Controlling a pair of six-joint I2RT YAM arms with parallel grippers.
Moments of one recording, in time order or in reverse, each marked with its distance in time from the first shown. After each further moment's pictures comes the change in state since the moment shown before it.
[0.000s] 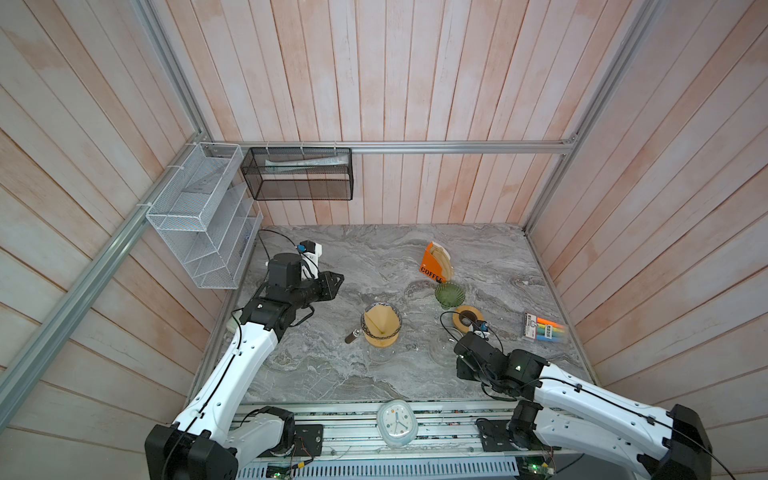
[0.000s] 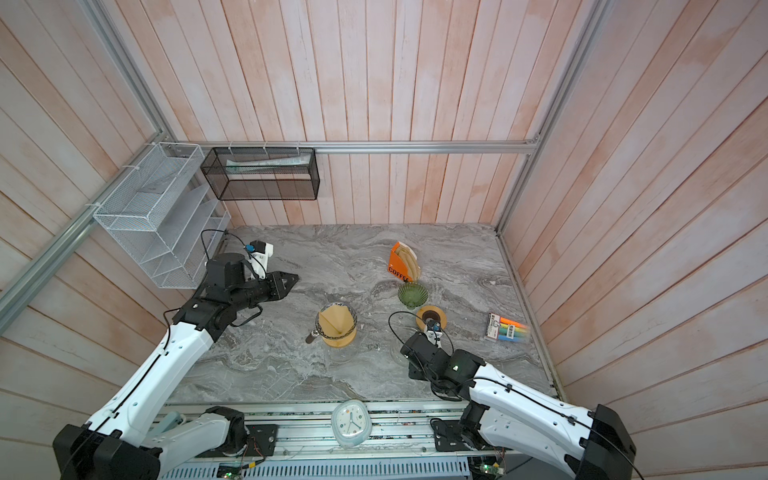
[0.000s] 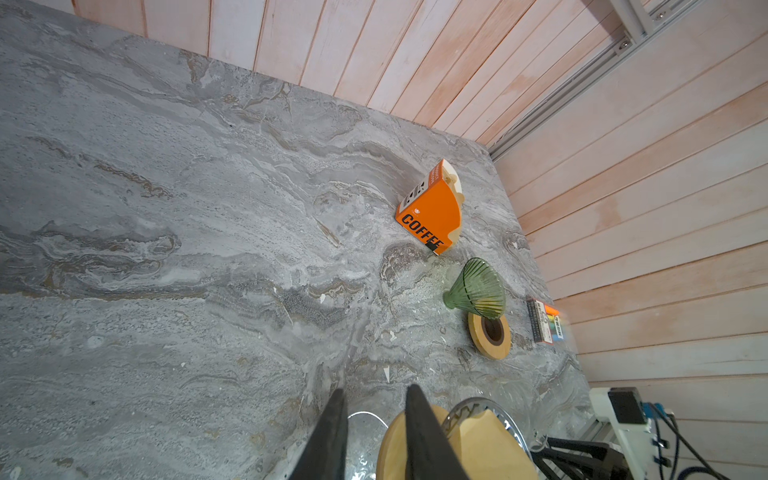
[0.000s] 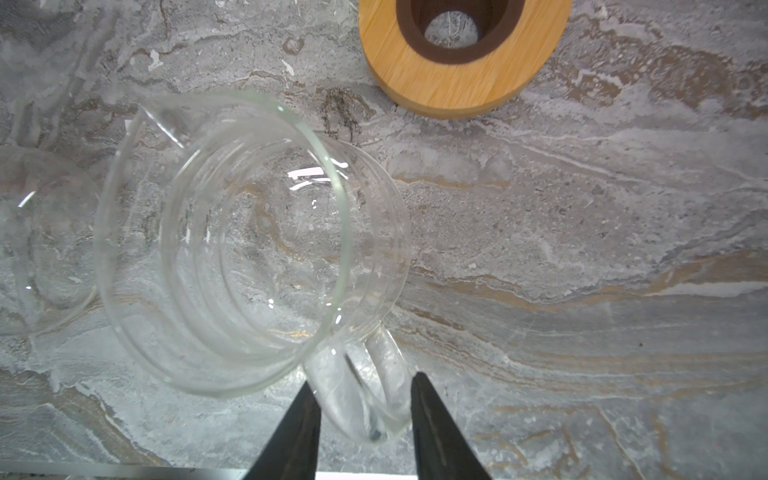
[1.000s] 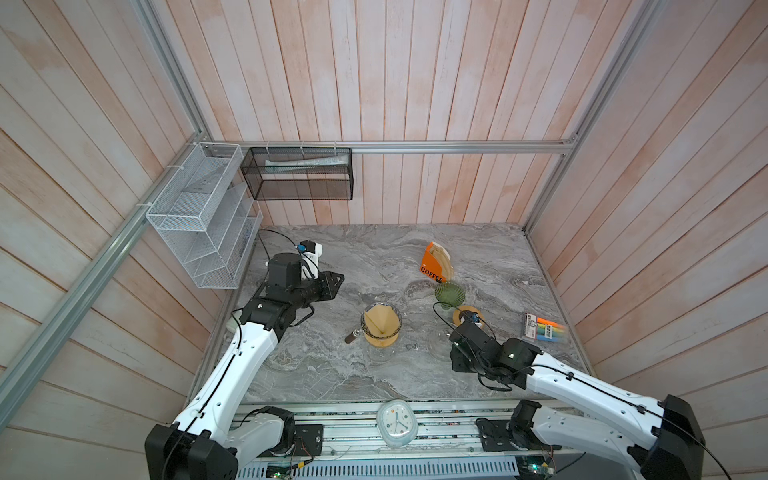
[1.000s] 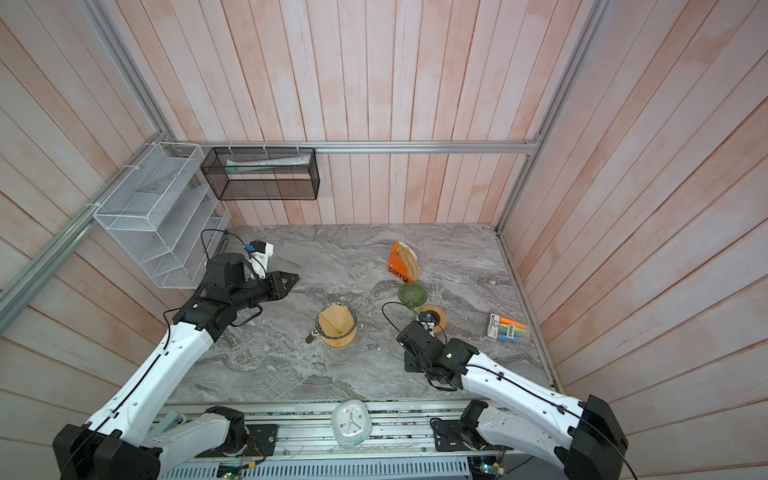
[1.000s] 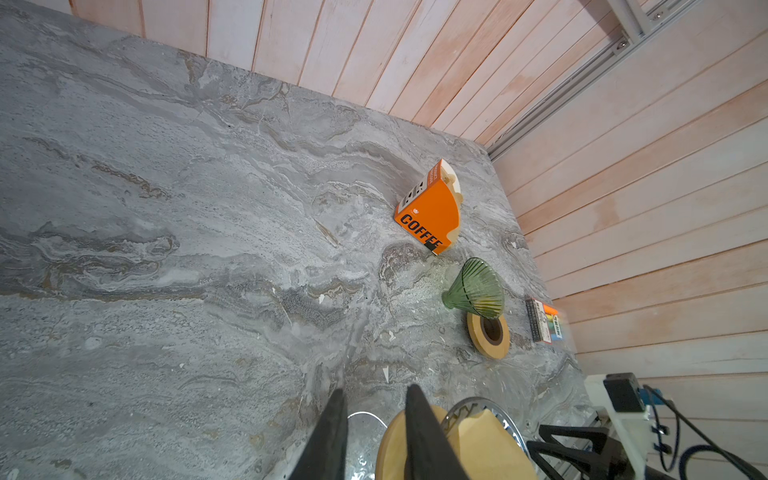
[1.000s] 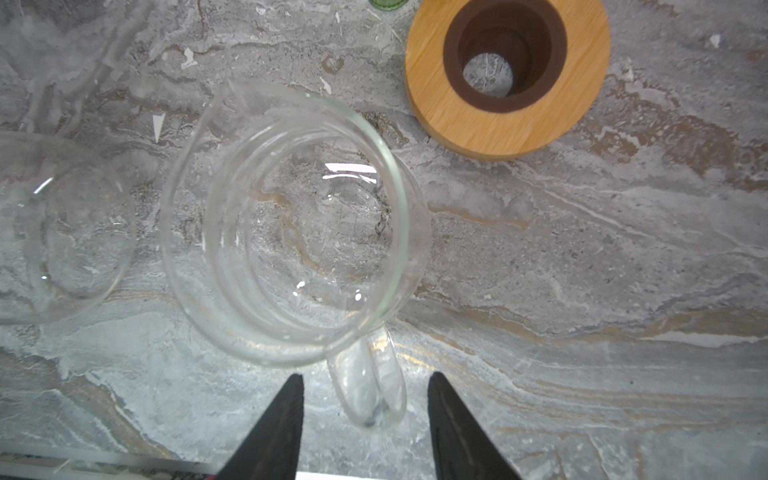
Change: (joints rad) left arm 0.000 0.000 0.000 0.001 0.004 0.000; right arm -0.044 0.067 0.091 -0.018 -0.050 -0.114
